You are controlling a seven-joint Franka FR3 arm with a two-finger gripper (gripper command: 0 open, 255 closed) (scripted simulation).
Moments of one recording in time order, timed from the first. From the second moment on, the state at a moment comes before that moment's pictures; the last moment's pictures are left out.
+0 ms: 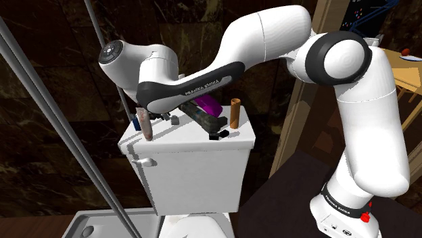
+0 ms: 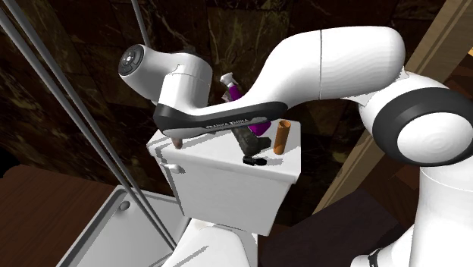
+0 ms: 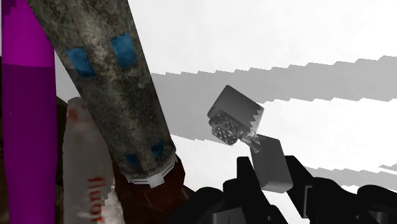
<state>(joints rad) 0.26 0.50 0.56 -1.39 -0.82 1.70 1.05</state>
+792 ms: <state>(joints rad) 0.27 0.50 0.56 -1.34 -0.81 1.66 1.02</state>
